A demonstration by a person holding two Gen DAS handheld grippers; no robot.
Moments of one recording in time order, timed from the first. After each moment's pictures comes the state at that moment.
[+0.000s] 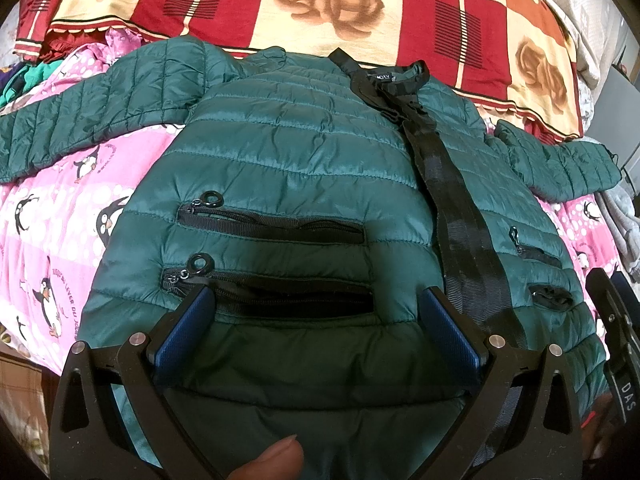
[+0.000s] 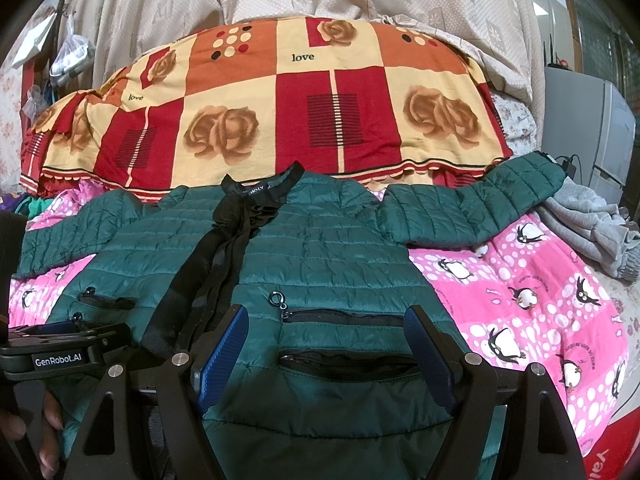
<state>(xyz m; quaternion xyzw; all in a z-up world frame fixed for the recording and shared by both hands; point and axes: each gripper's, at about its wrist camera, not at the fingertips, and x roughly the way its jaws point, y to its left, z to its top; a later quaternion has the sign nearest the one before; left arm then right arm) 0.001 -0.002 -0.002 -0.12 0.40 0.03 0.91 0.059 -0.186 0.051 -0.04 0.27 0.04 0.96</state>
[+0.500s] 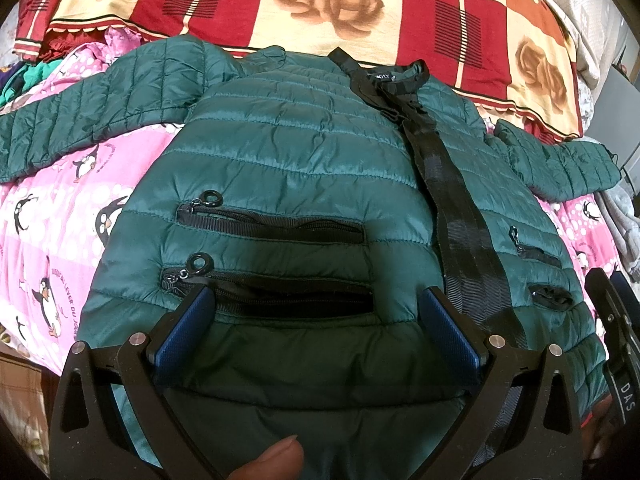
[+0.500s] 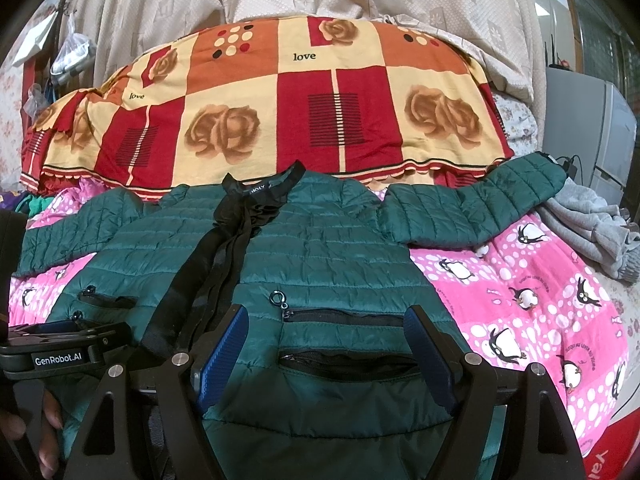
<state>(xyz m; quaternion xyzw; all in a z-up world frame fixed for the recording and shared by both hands) 0.001 -0.001 -0.002 -0.12 0.40 0.03 0.91 0.060 -0.188 0.052 -0.05 0.27 0.04 0.96</state>
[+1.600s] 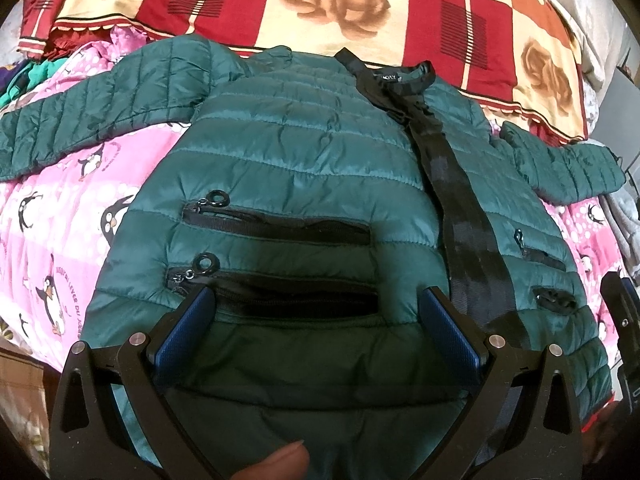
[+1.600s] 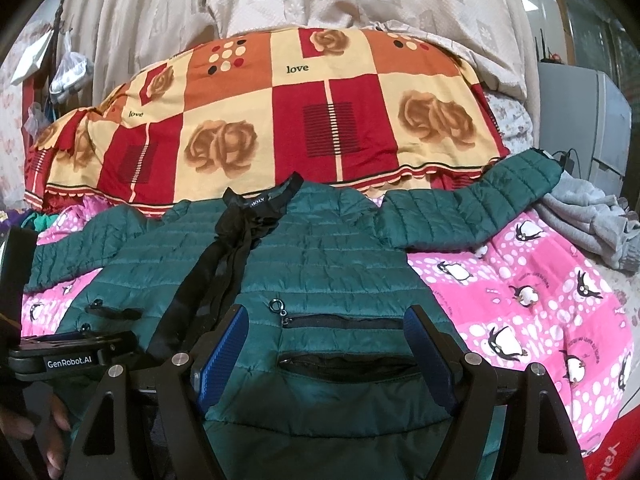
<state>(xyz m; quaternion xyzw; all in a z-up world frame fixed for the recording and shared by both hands) 0.001 0.000 -0.003 -0.13 0.39 0.04 0.91 0.054 -0.195 0.055 -0.02 0.26 0.04 0.96</state>
